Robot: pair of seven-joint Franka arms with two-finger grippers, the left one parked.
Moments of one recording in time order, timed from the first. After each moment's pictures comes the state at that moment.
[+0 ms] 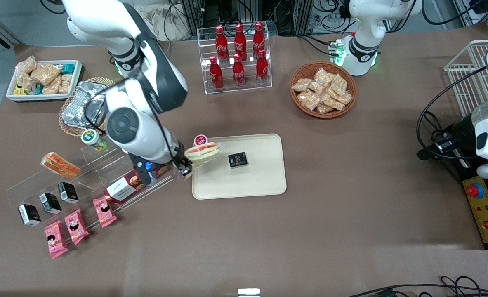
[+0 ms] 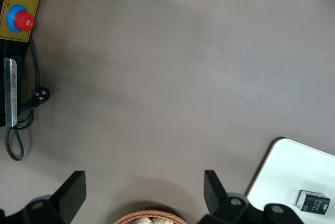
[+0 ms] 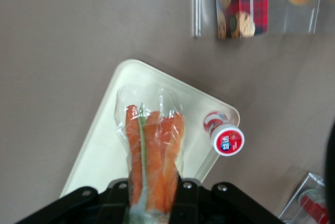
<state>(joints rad) 0.76 0.46 -0.35 -1.52 0.34 1.85 1.42</state>
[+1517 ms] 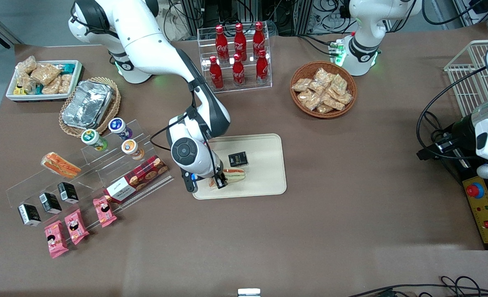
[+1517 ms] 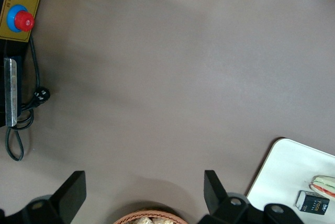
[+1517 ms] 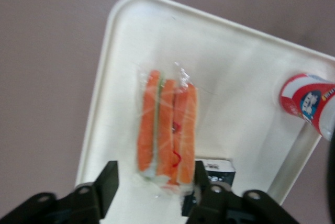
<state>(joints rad) 0.86 0.71 -0.37 -1.51 0.51 2.16 1.53</state>
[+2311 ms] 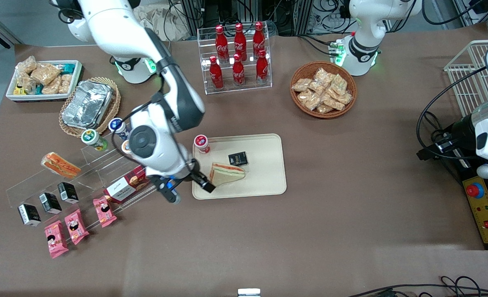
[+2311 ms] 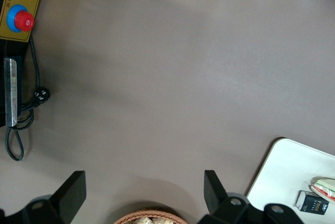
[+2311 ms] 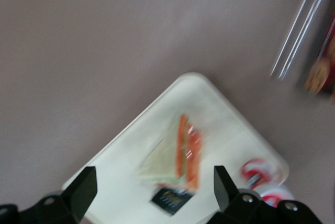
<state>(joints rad) 0.74 0.55 -0.39 -1.48 0.42 2.01 0.91</state>
